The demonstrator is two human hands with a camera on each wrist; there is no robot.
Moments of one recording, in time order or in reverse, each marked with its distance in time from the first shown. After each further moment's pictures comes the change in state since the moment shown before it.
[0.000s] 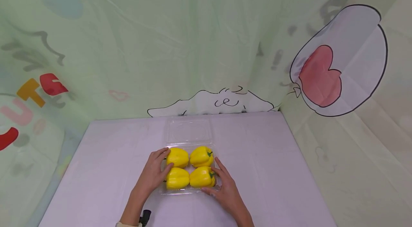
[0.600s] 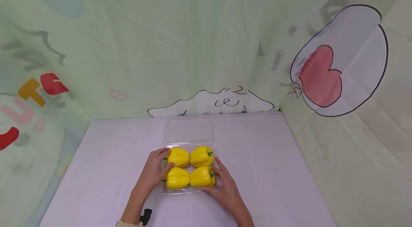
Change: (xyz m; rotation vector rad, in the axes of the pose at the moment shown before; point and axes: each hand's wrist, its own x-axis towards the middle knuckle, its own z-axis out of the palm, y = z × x) left_hand 0.003 0.000 -0.004 -0.059 -0.023 -0.030; right_hand 0.001 -0.001 0.001 -0.002 -0.010 0.018
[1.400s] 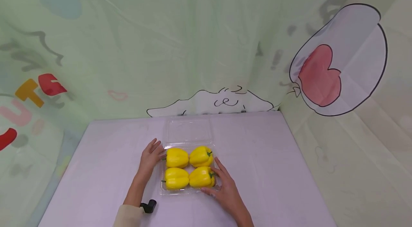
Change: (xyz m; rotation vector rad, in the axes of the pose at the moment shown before) left_hand 0.044 -0.041 0.018 -0.840 0.028 -0.529; right_hand 0.001 0.002 0.000 0.009 0.000 0.002
